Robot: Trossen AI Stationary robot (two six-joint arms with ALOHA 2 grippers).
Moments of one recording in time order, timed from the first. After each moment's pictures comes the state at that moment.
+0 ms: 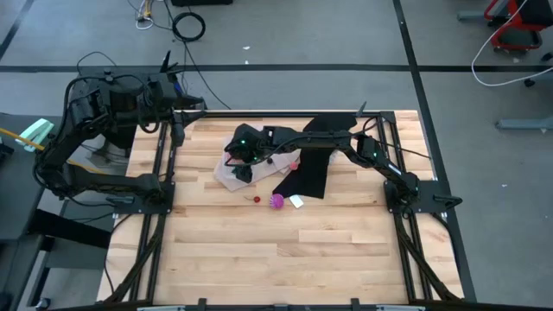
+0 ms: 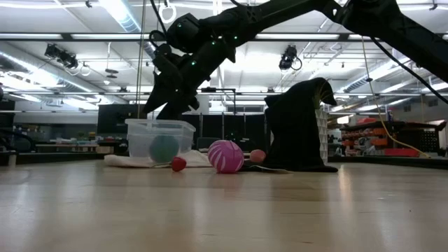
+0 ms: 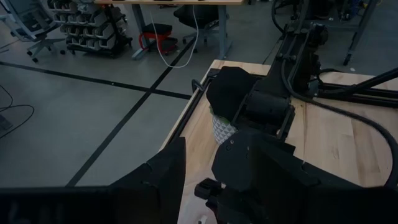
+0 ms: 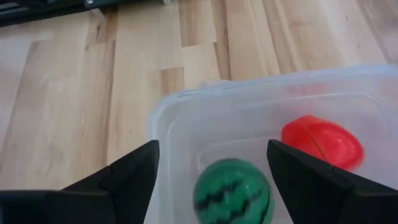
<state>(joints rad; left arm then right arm) 0.44 1.03 1.63 -0.96 0.00 0.11 -0.20 2.35 2.10 -0.56 -0.18 0.02</state>
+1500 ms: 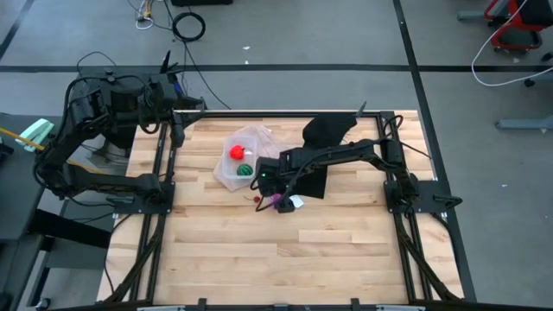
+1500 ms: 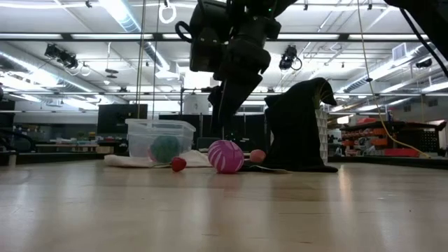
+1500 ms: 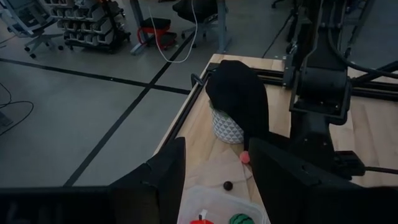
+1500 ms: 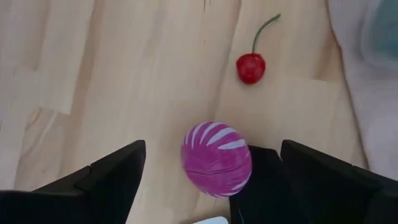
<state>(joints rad) 0.44 1.03 1.63 -0.99 0.00 0.12 -0.04 2.09 1.68 -0.82 -0.24 -0.18</state>
